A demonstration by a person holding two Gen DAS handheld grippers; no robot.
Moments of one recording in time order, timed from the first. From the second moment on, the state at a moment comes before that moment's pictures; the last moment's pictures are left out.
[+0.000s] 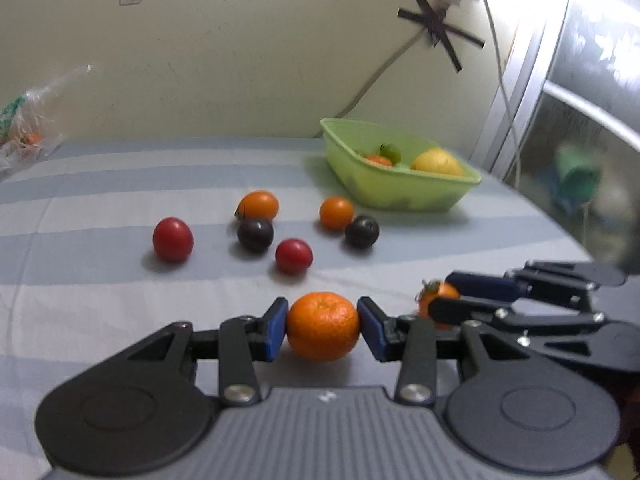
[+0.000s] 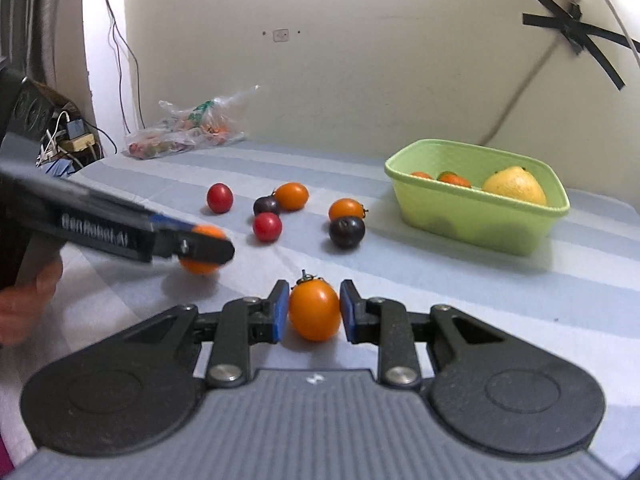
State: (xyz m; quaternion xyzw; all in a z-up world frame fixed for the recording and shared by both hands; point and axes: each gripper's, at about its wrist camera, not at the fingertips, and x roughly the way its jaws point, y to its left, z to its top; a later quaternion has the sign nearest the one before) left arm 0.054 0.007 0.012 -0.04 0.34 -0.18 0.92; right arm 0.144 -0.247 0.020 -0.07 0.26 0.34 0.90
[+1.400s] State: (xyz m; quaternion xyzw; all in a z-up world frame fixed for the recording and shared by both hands) left arm 0.044 -0.006 -0.005 -0.01 0.30 -0.13 0.94; right arm 0.150 -0.248 0.007 -0.06 0.27 0.32 0.90
